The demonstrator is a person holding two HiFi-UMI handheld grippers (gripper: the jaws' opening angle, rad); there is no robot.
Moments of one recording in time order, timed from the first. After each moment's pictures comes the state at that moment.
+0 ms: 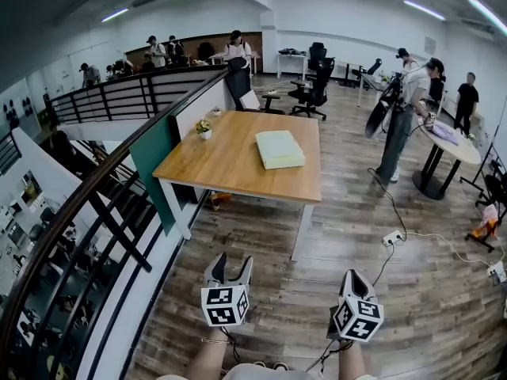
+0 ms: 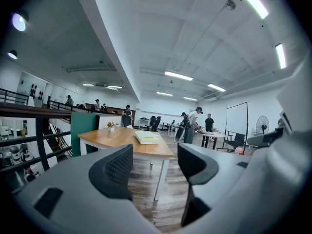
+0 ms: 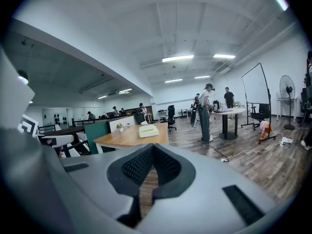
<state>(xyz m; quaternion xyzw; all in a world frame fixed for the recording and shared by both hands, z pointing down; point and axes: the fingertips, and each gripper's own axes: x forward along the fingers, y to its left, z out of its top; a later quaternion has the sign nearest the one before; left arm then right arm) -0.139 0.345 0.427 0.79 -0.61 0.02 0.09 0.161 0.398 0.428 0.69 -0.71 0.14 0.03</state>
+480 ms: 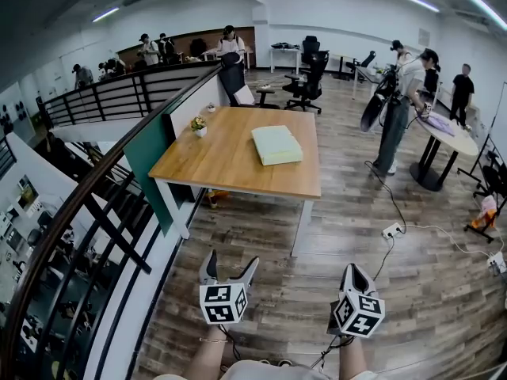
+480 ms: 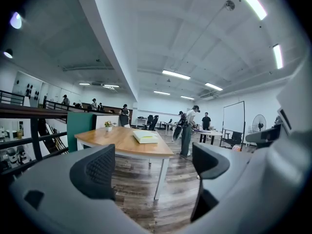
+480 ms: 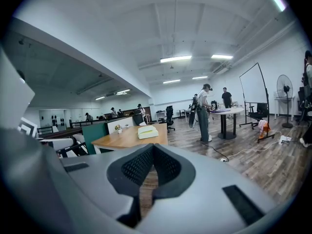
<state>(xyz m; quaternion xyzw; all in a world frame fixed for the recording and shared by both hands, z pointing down) -0.146 0.332 0.430 0.80 -0.59 0.03 0.09 0.154 0.388 0.425 0.70 -0.70 0.14 0.02</state>
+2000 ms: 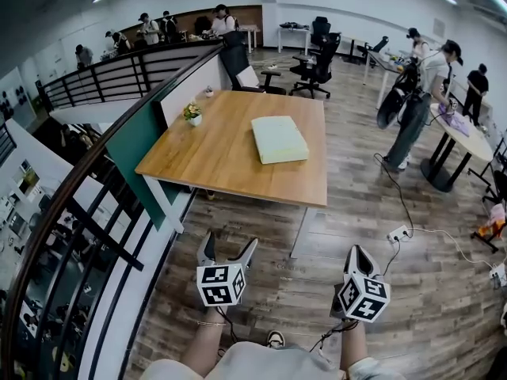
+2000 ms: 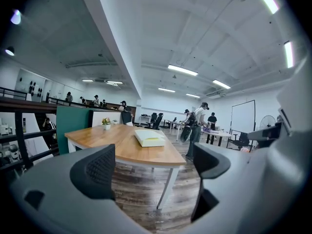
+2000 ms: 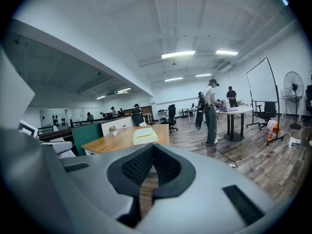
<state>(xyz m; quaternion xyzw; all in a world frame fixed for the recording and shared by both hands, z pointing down) -0.127 0.156 0.446 0.79 -0.61 0.03 0.11 0.185 0.203 0.430 0.69 -0.71 0.14 0.03</state>
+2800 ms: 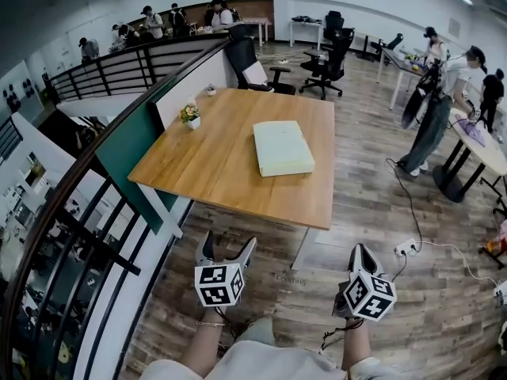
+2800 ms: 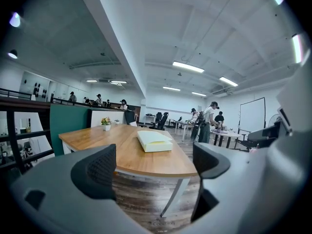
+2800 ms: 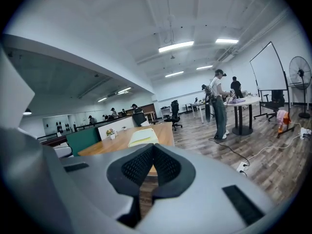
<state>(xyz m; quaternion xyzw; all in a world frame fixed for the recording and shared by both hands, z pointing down) -0.109 0.036 0.454 0.77 -0.63 0.03 0.11 0.219 0.063 0.443 0.67 -0.72 0.18 0.01</state>
